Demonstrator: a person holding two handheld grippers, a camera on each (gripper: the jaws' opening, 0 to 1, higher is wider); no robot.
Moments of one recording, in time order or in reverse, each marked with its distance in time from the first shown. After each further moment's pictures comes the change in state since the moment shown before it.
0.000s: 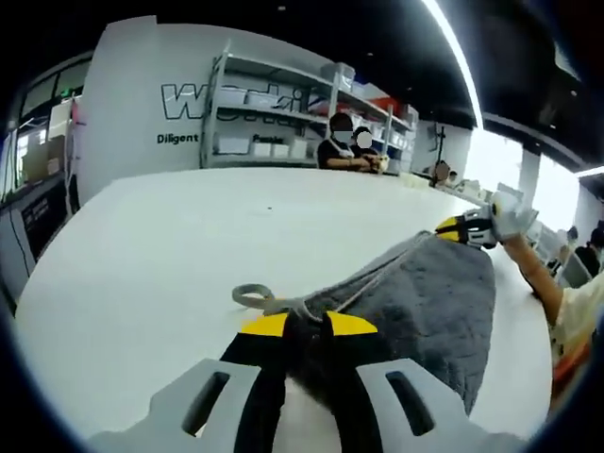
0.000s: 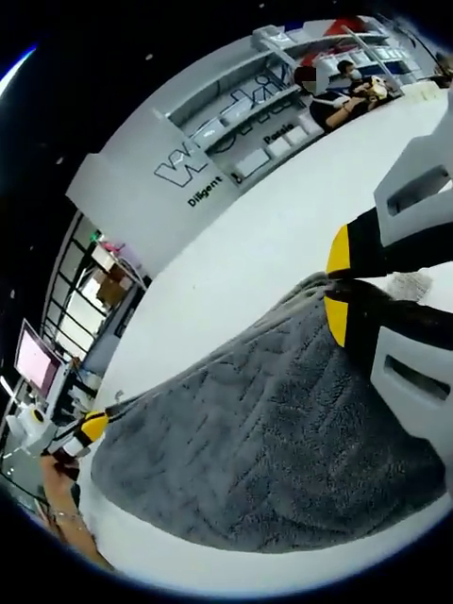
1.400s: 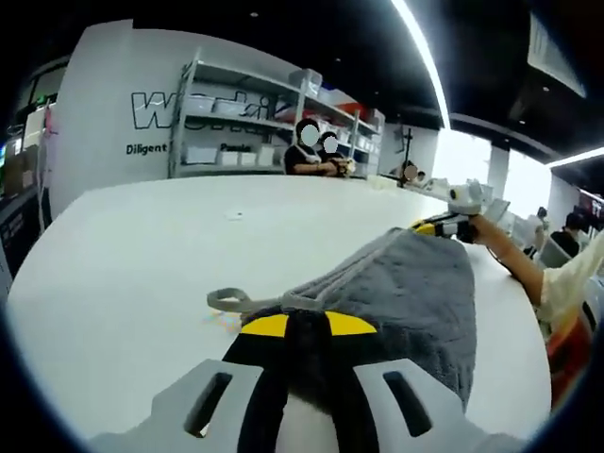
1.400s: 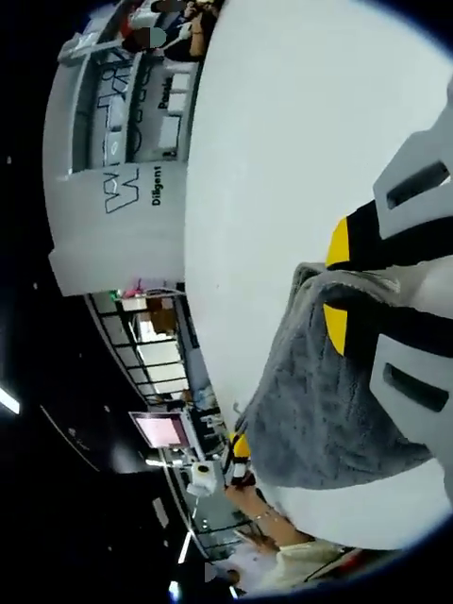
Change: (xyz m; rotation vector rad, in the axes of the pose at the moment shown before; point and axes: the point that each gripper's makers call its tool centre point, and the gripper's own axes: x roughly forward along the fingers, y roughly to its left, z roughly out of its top) left arm 0.005 -0.008 0.000 0.075 -0.019 -0.135; right arm -0.004 0.006 -0.002 0.655 -0.180 0.243
